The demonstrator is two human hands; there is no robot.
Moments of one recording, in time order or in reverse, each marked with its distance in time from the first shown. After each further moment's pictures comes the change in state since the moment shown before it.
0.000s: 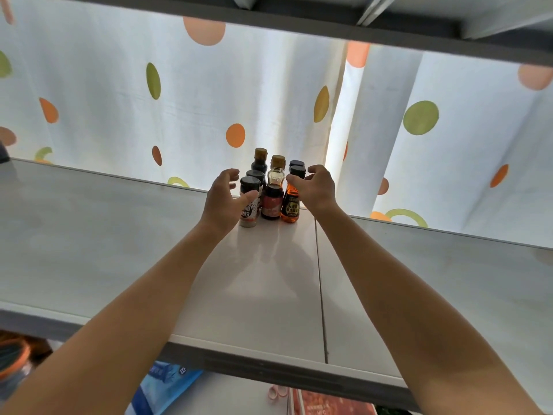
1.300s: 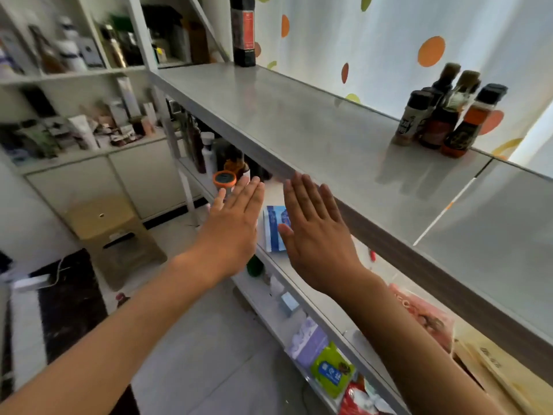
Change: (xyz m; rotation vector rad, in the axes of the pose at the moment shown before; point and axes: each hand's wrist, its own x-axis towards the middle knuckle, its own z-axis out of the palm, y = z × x) left_hand -0.350 0.064 -0.123 1.226 -0.138 -0.394; right_hand -0.325 0.010 -0.008 -0.500 -0.748 -1.105
